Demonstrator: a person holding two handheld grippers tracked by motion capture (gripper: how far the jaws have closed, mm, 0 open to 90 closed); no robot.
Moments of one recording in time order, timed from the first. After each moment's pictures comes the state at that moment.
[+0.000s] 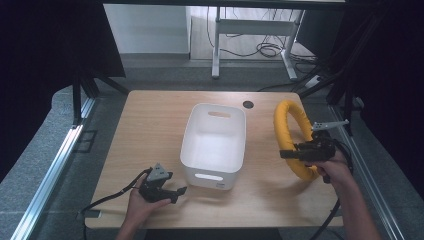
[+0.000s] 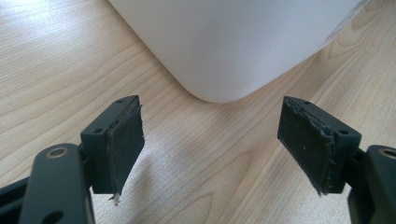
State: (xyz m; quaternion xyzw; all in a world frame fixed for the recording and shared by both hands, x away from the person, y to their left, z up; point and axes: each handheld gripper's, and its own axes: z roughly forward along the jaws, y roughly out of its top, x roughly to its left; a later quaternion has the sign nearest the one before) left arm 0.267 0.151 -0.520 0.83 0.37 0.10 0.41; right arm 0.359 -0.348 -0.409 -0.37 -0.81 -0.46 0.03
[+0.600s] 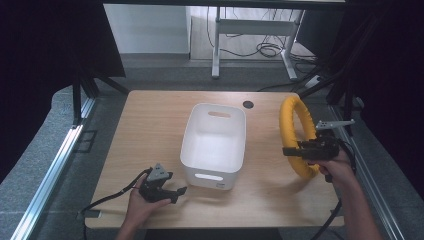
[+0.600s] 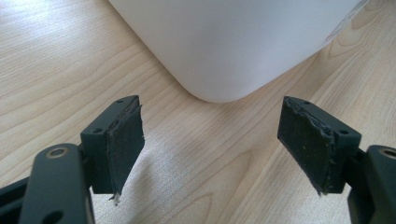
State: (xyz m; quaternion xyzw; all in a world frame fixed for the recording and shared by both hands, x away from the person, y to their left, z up) left arm 0.267 0.151 -0.519 0.83 0.37 0.10 0.41; right arm 0.356 -0.354 -0.402 -0.37 -0.80 -0.48 0.01
